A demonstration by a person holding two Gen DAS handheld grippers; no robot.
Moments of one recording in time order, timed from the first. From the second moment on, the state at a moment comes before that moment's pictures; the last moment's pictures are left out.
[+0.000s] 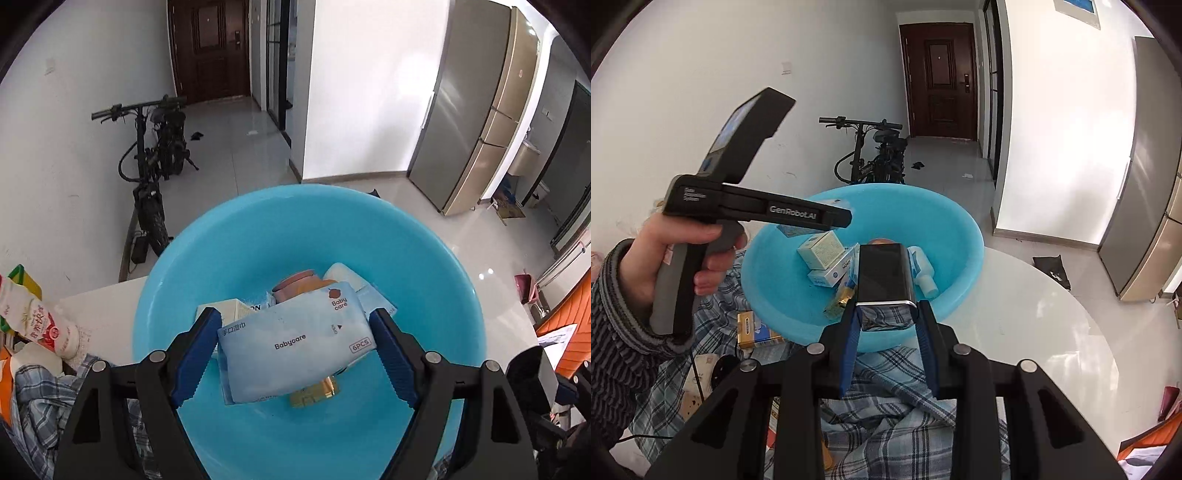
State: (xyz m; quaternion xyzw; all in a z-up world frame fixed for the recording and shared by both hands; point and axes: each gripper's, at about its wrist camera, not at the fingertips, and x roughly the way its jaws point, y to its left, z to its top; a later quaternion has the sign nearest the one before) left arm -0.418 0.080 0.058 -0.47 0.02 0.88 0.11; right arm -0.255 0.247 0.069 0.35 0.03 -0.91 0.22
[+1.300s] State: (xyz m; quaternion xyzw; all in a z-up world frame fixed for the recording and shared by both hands) left arm -0.427 0.059 0.044 -0.48 0.02 0.87 0.09; right arm -0.311 0.233 0.070 0.39 0.03 -0.90 0.21
